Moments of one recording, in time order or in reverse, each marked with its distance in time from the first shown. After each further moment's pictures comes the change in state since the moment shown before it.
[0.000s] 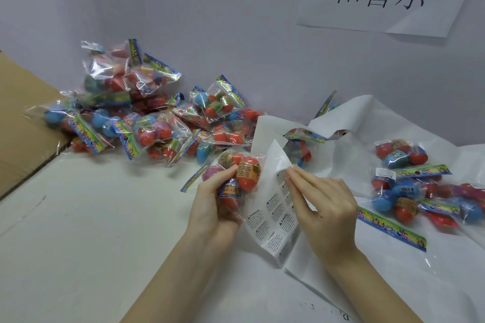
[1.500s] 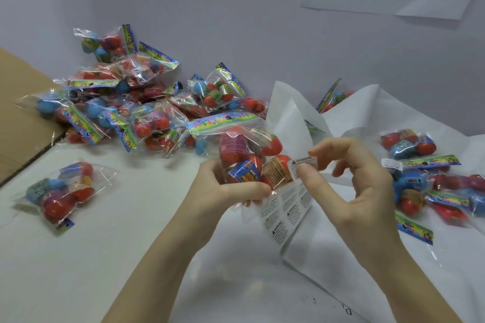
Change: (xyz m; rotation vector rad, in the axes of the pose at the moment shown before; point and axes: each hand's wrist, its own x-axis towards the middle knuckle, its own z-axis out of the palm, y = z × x) left_hand -0.015 0.014 -0.002 0.800 -0.280 0.356; right_hand 0.043 -0.029 -0.047 0.573 -0.261 0.439
